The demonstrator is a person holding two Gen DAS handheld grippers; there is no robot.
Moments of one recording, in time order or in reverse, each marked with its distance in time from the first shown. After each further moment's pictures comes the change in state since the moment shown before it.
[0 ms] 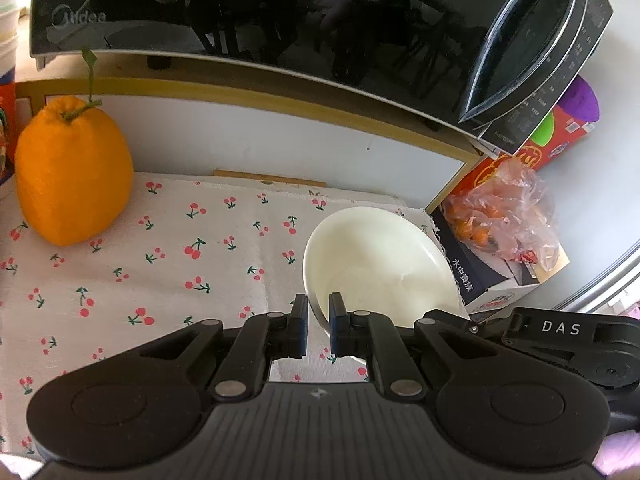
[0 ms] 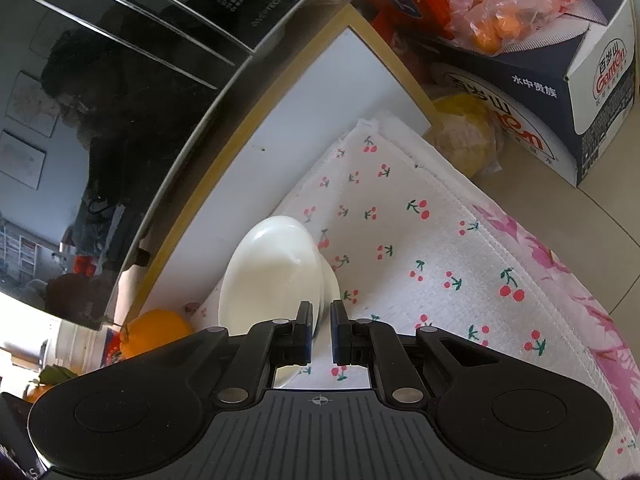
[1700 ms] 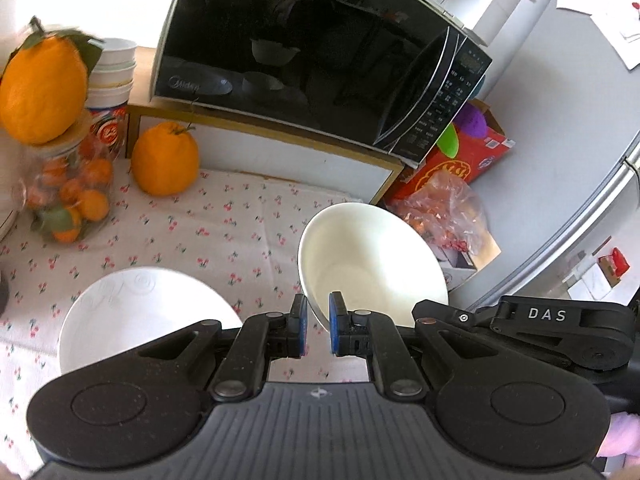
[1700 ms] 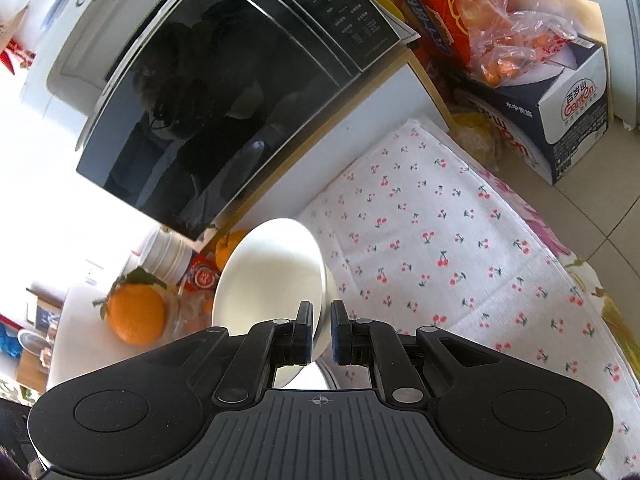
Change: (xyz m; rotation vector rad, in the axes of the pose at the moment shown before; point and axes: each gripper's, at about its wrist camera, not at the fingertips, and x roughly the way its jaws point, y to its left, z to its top) left arm -0.178 -0.017 -0.072 -0.023 -0.073 -0.048; right arm -0.167 0.066 -0.103 -0.120 -0.021 0.016
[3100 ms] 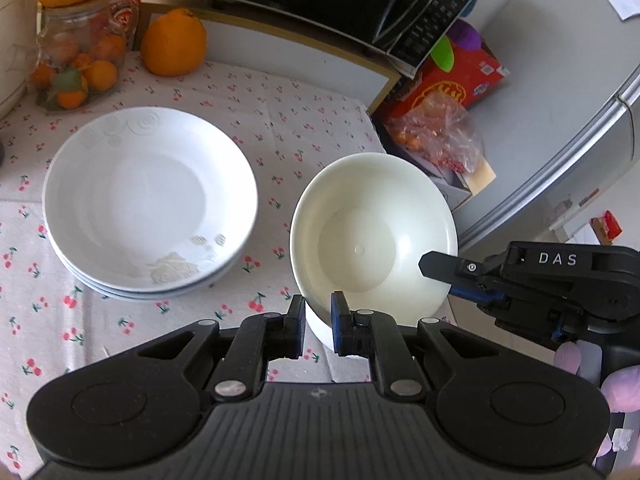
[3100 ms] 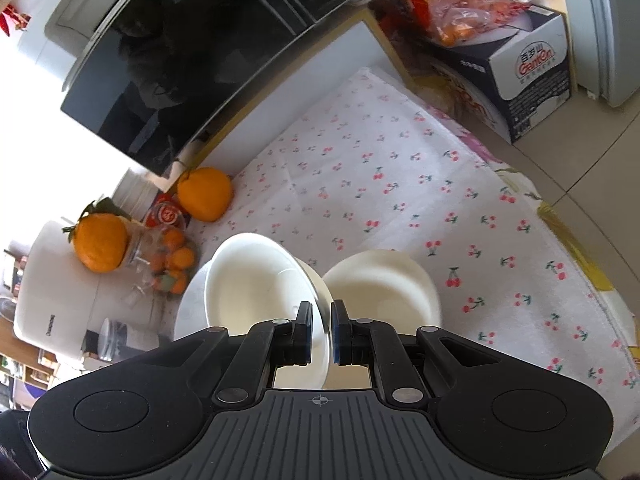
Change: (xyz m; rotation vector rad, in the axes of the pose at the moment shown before) left arm 0.004 0.008 -0.090 -0.010 0.152 -0.033; right arm -0.024 -0.047 -0.073 -0.020 0.044 -0.082
